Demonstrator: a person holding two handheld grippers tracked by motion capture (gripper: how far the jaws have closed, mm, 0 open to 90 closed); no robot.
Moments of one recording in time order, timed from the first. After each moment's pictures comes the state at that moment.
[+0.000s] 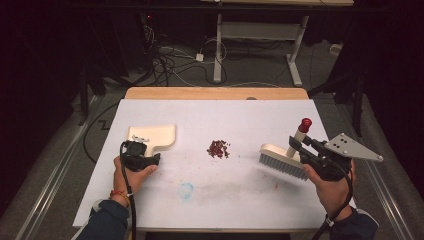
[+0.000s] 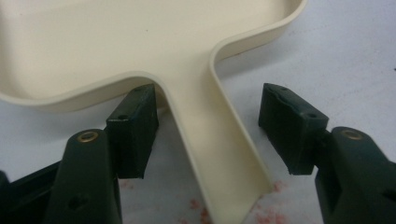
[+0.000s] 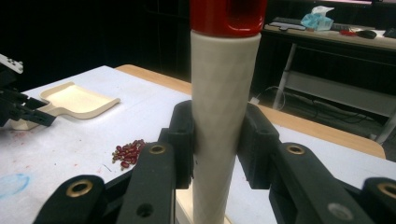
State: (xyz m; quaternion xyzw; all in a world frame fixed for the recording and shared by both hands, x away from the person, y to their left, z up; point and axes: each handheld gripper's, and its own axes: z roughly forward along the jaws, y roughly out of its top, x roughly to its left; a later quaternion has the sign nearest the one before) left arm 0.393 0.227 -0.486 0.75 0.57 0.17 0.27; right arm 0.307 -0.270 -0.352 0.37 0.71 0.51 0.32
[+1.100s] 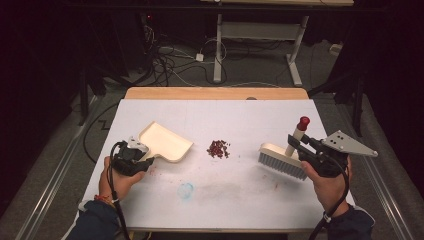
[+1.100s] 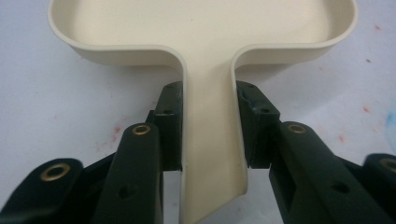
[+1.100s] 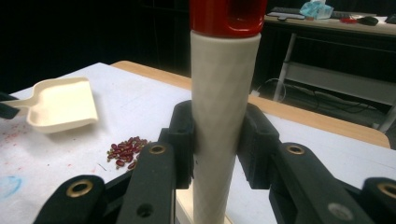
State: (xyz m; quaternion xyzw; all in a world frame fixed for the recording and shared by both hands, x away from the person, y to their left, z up) left arm 0.354 0.236 -0.447 0.84 0.45 0.16 0.27; right arm 0.320 -0.272 -0.359 0.38 0.71 0.51 0.31
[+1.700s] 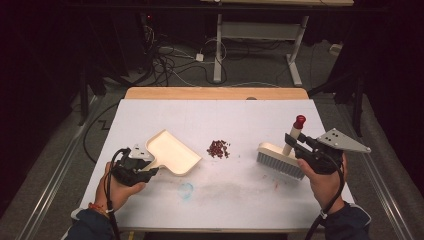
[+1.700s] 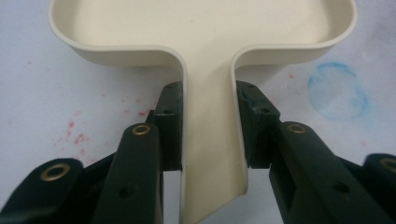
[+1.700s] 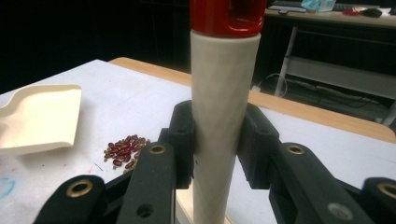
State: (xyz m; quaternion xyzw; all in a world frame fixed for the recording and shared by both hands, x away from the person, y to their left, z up) left arm 0.328 0.227 -0.437 0.87 0.39 0.12 0.27; right arm 0.331 -0.267 -0.365 0.39 0.71 0.50 0.30
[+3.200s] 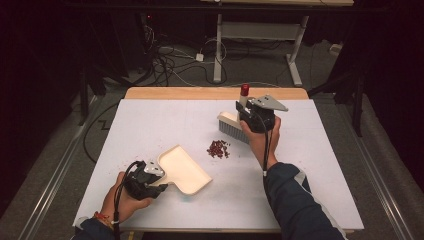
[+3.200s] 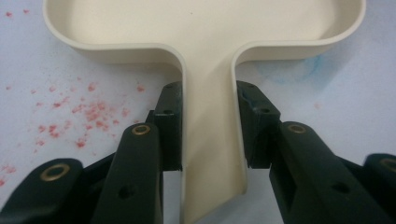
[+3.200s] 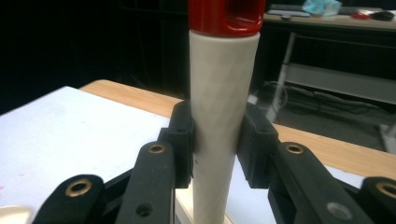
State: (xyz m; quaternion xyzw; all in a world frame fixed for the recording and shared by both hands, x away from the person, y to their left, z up) left arm 0.311 0.196 -0.454 0.90 0.35 0.09 0.23; right arm 0.450 -0.140 -0.386 0.41 0.69 0.50 0.32
